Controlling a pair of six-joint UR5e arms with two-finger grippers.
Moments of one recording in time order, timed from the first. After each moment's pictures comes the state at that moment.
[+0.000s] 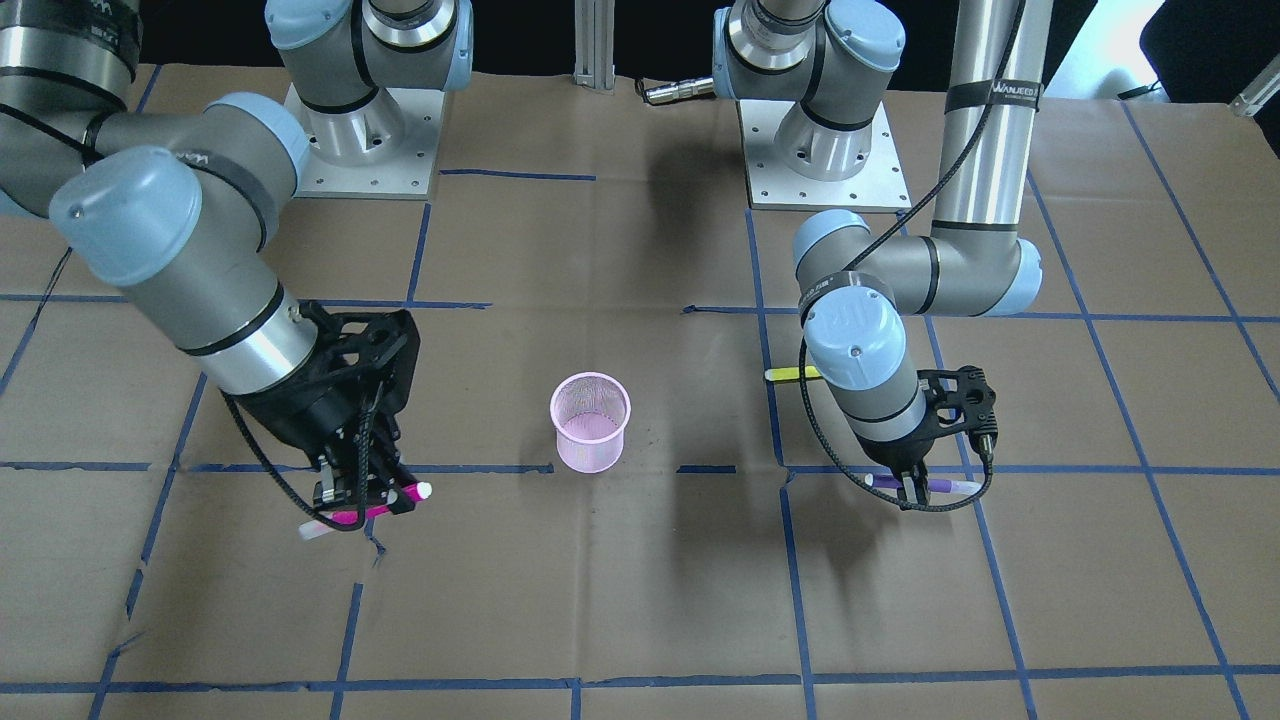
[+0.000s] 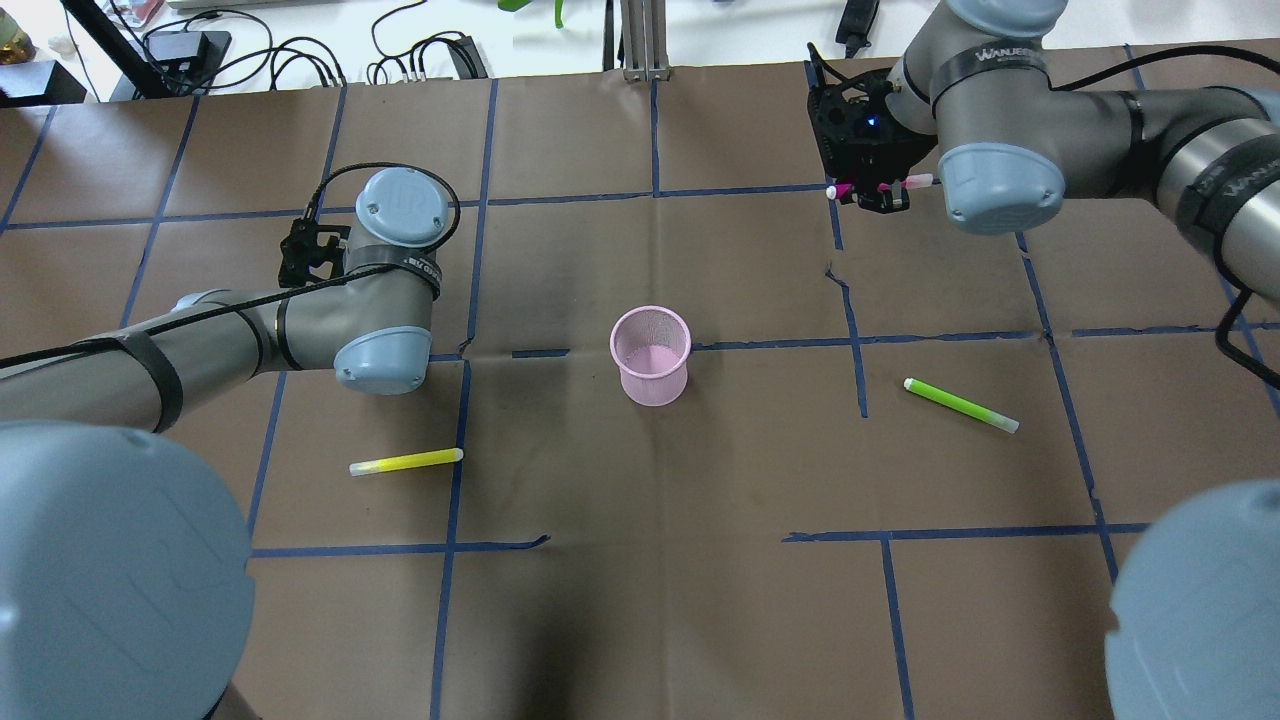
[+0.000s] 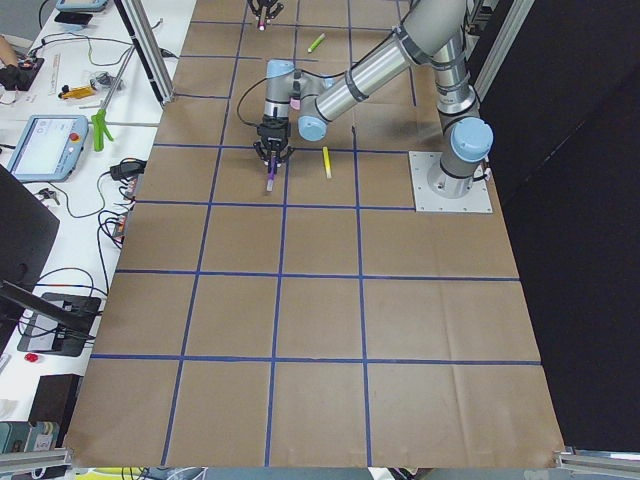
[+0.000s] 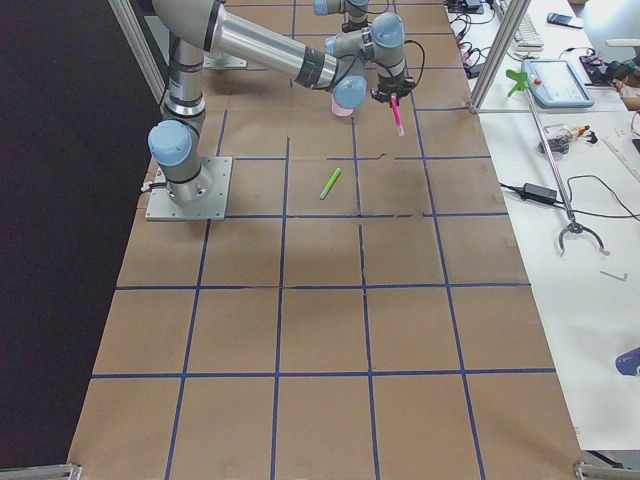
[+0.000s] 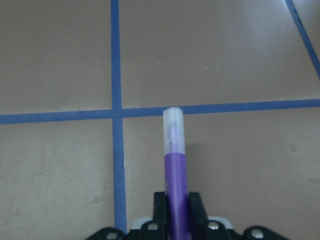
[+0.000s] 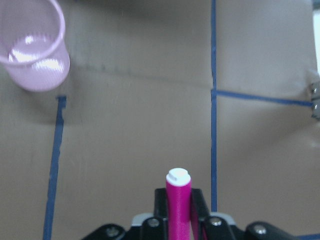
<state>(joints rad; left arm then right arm) -1.57 -1.99 -1.89 -0.70 2.10 -1.46 1.57 -1.28 1.66 -2.24 -1.18 -1.59</state>
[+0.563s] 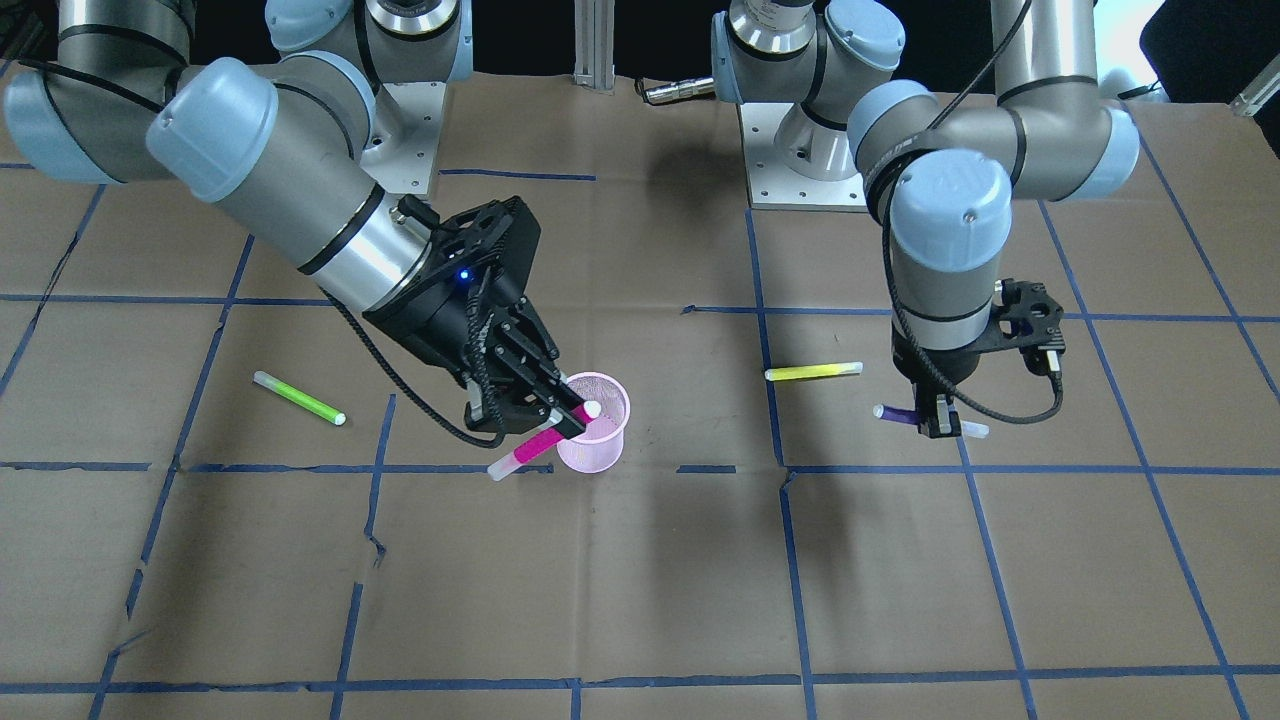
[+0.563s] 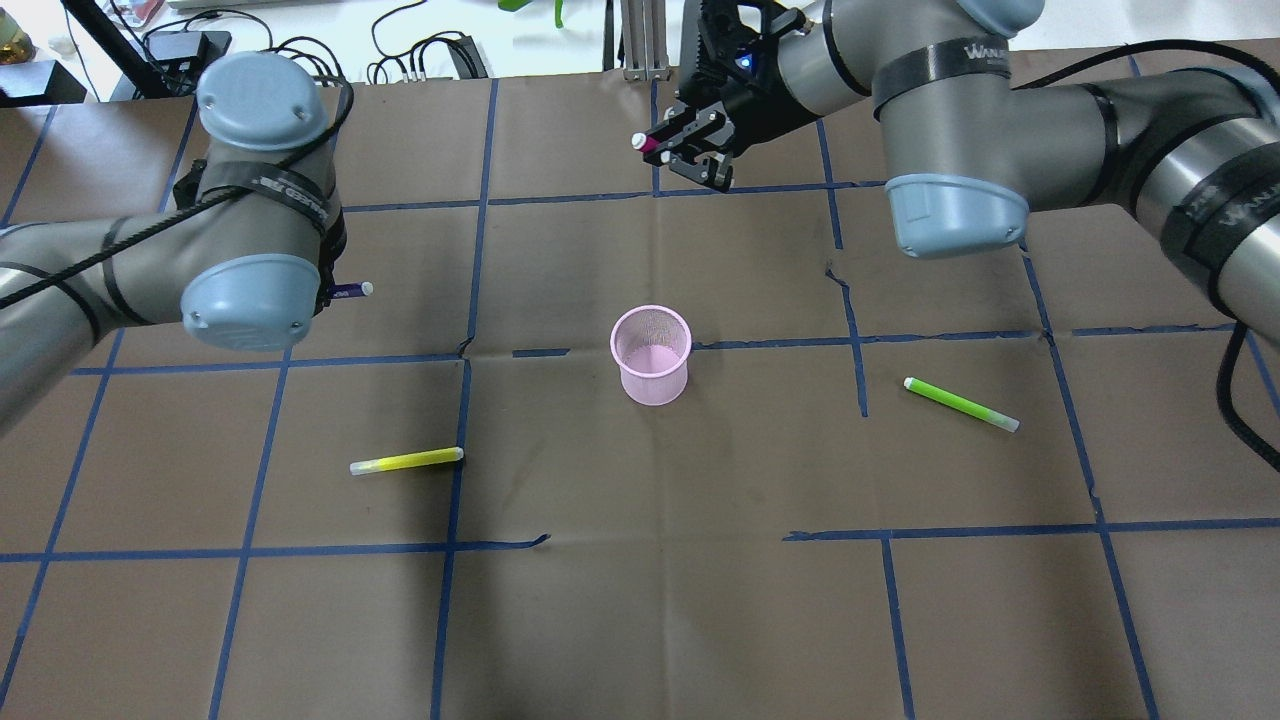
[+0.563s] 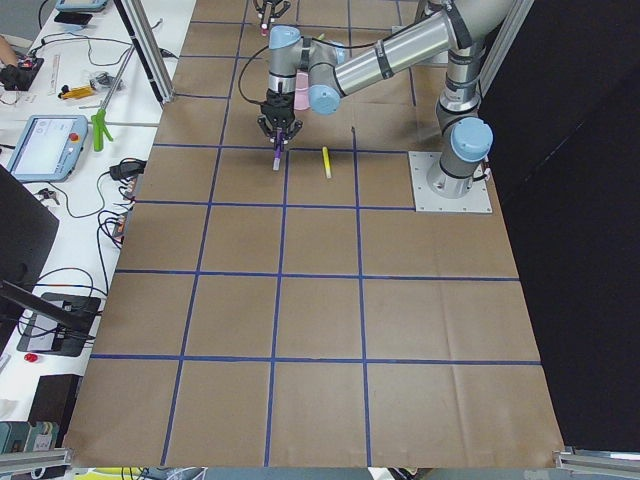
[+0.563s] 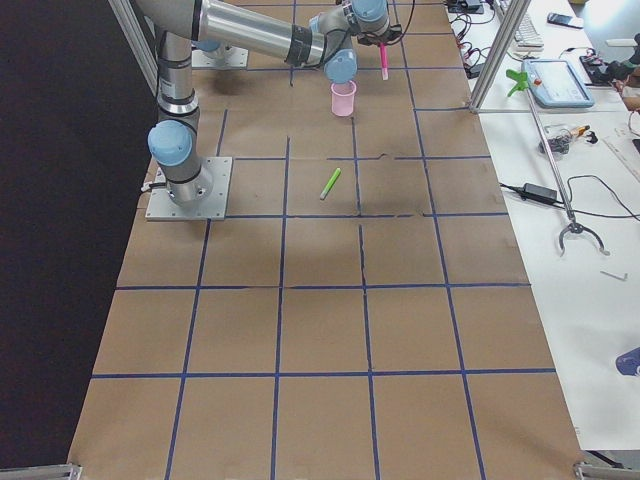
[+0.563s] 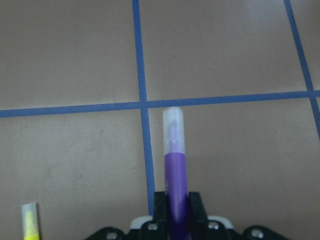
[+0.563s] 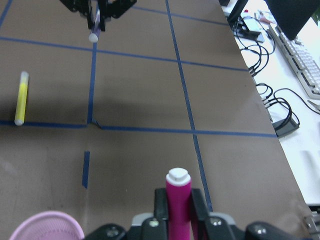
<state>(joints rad) -1.52 -1.73 -1.83 -1.04 1.85 -1.44 1.69 -1.32 1.69 -2.40 -0.86 -1.28</state>
